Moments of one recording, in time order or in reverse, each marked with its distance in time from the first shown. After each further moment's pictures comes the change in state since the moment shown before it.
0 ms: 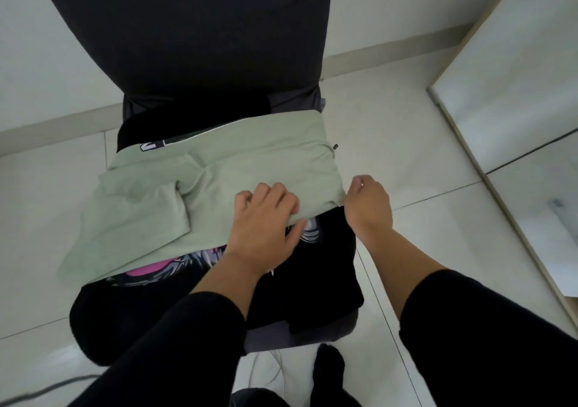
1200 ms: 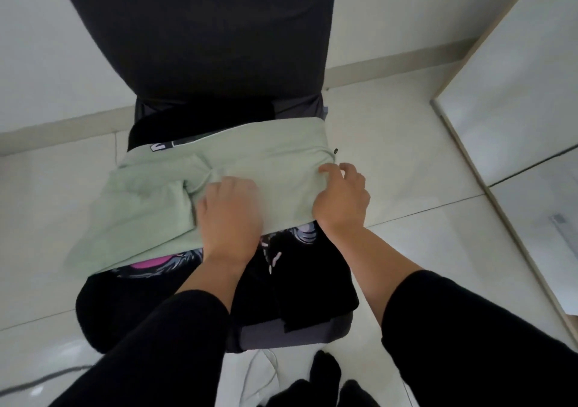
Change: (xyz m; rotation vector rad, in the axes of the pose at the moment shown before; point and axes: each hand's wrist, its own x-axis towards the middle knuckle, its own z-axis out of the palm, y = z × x) left_hand -0.007 -0.011 -0.015 -0.148 0.123 -0.418; right_hand -0.023 -0.035 0.000 -0.207 0.032 -0.275
